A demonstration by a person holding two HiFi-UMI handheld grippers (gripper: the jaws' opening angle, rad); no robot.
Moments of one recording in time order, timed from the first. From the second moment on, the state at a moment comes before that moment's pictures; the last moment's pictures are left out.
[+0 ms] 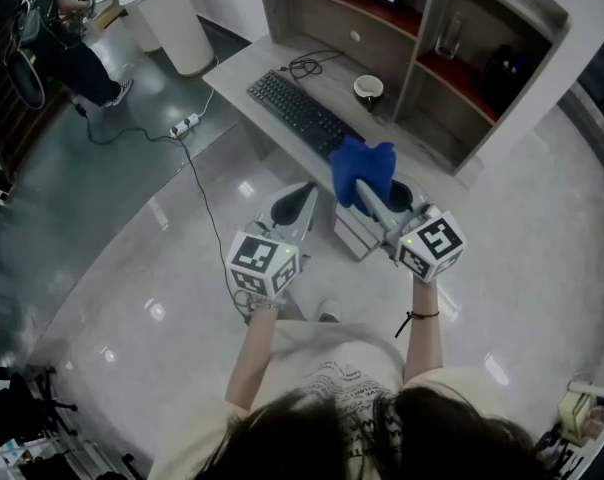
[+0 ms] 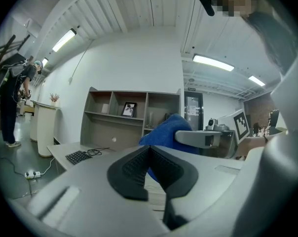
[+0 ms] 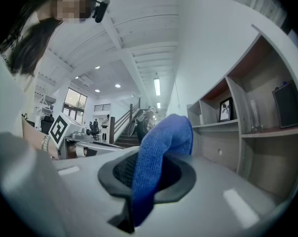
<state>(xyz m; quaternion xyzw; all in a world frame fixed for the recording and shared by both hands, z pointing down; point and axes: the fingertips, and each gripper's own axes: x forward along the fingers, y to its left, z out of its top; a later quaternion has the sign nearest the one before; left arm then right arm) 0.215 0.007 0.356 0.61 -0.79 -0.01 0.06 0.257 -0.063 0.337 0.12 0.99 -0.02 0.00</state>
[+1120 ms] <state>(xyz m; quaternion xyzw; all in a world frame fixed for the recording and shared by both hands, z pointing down) 0.141 -0.006 0.384 0.72 -0.69 0.00 0.11 0.218 -0.084 0.371 -0.06 1.00 -0.06 -0.04</state>
